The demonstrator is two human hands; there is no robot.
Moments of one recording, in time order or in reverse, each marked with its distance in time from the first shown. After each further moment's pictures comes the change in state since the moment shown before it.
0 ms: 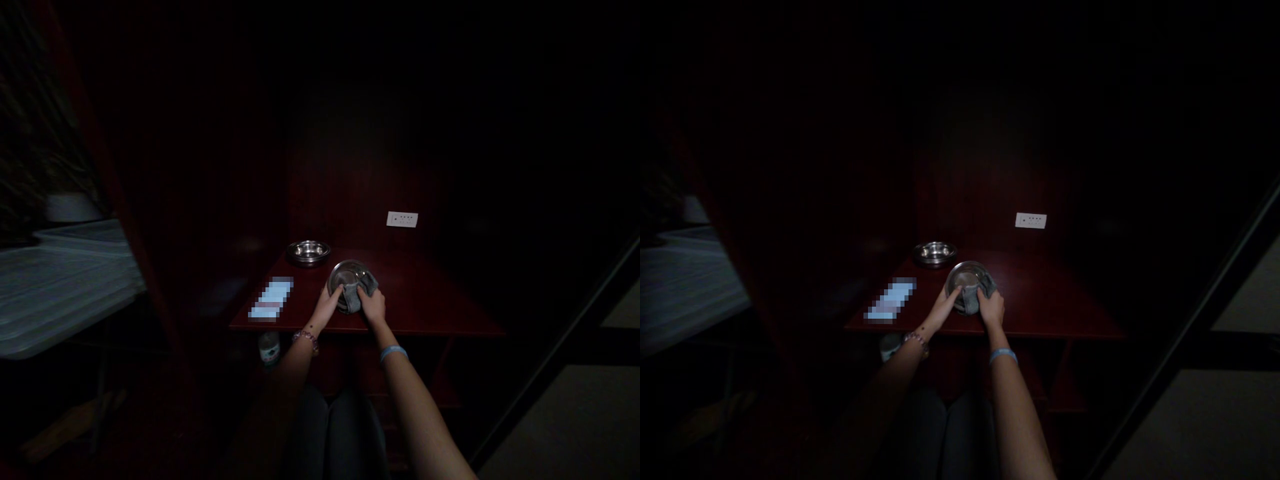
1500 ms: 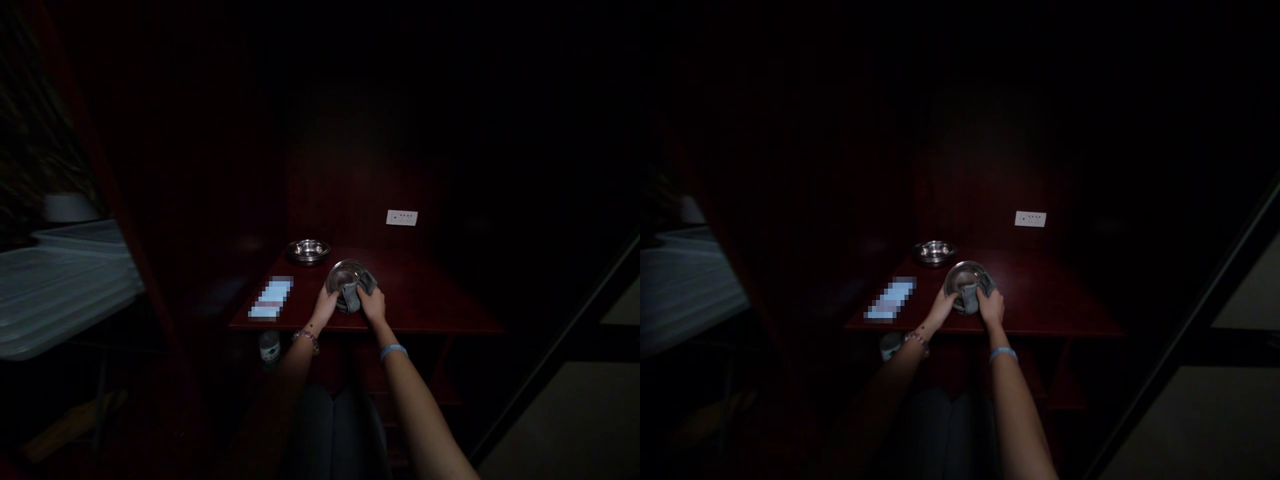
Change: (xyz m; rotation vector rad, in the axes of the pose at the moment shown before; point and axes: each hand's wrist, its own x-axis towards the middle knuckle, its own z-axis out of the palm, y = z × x) left_hand 0.007 -0.014 -0.002 -0.005 0.040 -0.002; right_hand -0.002 -0.002 -0.003 -0.051 -0.019 0.024
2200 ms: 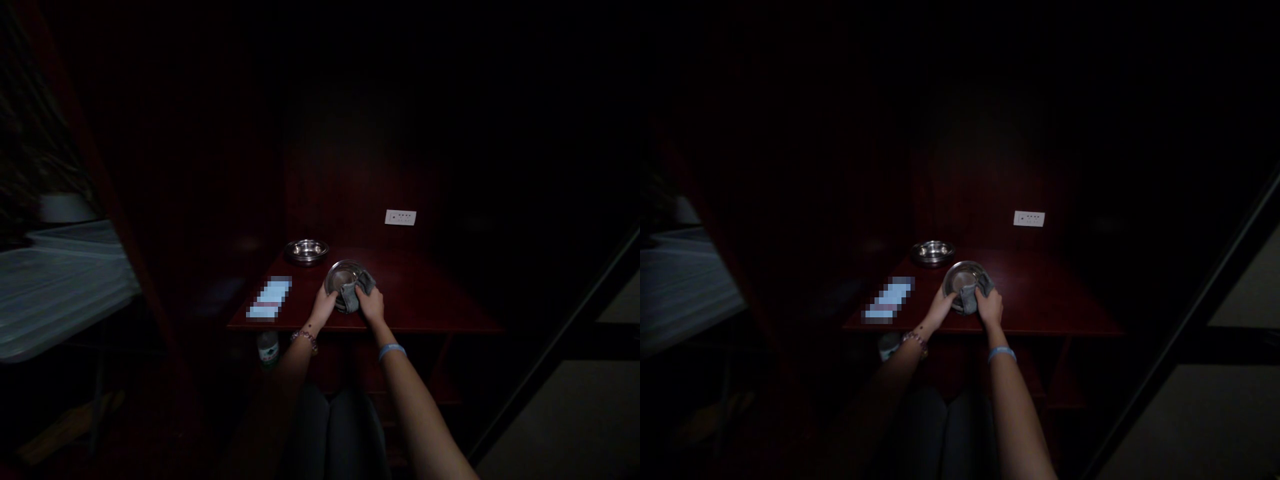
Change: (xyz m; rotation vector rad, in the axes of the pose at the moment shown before) left_hand 0.000 -0.002 -0.001 0.028 -0.005 0.007; right_hand -0.004 -0.004 -0.002 0.024 0.011 -0.006
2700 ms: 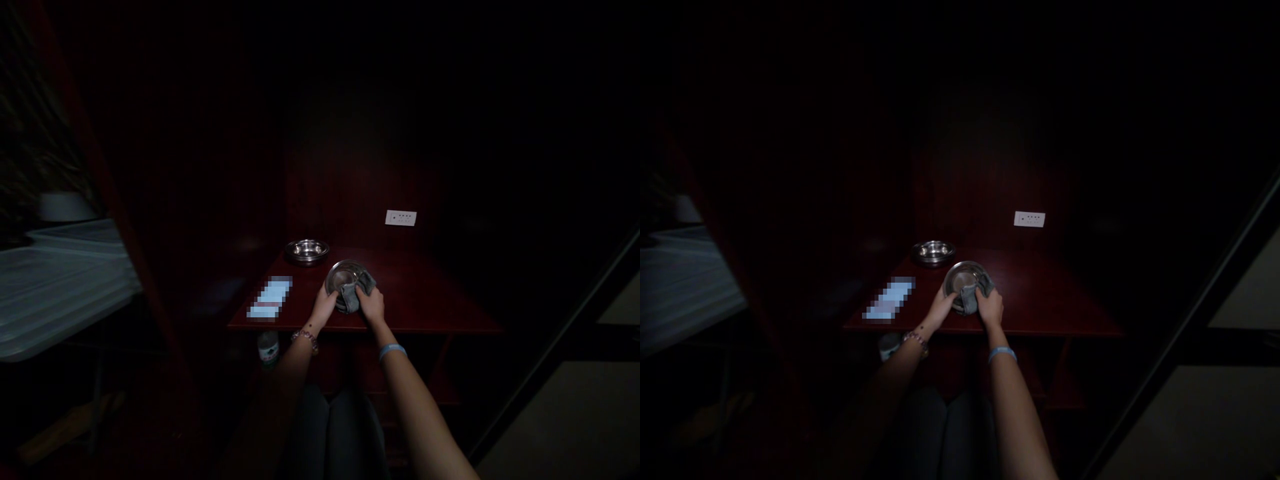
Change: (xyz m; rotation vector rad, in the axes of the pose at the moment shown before) left_hand -0.001 0.000 0.000 -0.031 -0.008 0.010; right_hand 0.000 0.001 0.000 -0.006 0.001 -0.009
